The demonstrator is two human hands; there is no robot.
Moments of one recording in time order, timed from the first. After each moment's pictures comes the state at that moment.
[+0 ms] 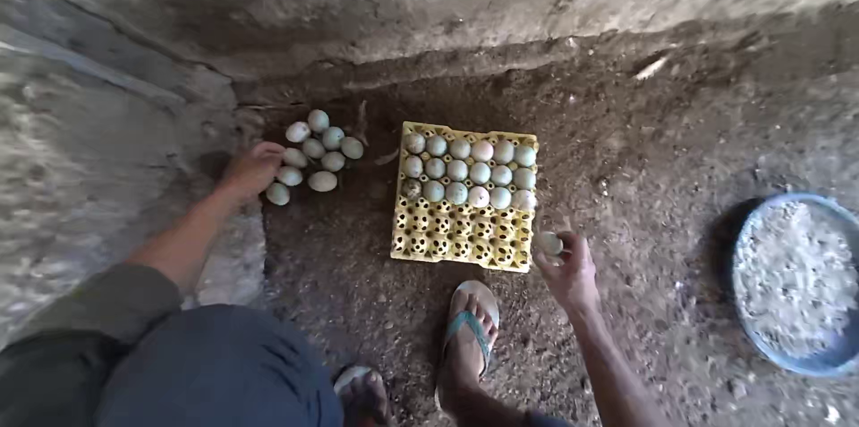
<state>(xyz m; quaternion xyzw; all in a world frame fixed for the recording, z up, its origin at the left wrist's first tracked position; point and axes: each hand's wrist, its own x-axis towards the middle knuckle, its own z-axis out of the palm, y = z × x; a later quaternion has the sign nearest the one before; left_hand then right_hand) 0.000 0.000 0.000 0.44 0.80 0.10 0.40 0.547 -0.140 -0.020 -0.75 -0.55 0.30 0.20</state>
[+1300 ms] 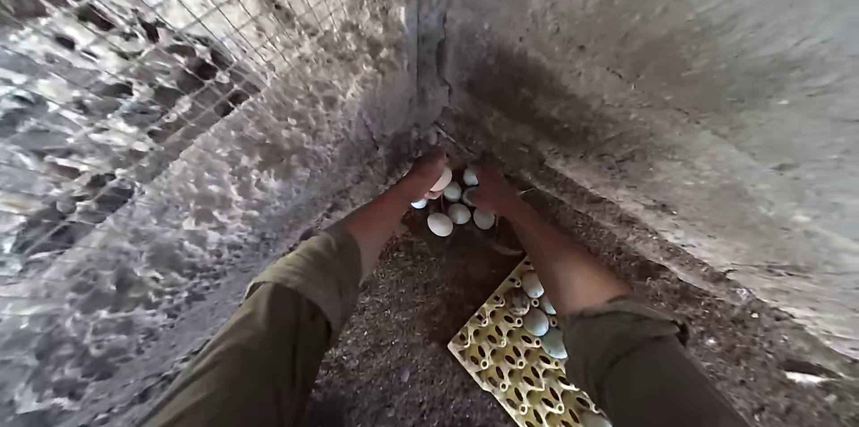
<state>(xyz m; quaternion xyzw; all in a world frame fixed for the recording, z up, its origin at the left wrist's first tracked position) -0.031 0.045 -0.075 0.13 0.74 0.37 0.55 0.116 0.169 -0.112 -0.33 -0.88 0.27 -0.19</state>
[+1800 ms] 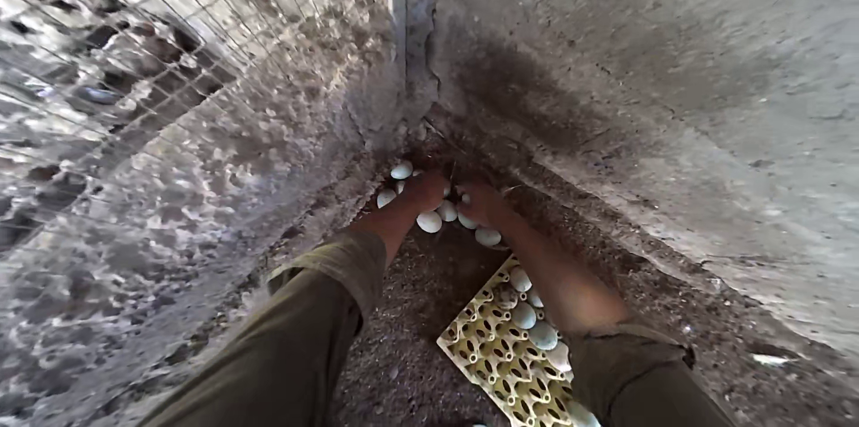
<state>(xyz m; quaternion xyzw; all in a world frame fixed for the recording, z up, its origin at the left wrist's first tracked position) -0.004 0.046 -0.109 0.53 0.76 0.01 0.38 0.138 0.146 -0.094 -0.31 -0.87 0.30 -0.24</state>
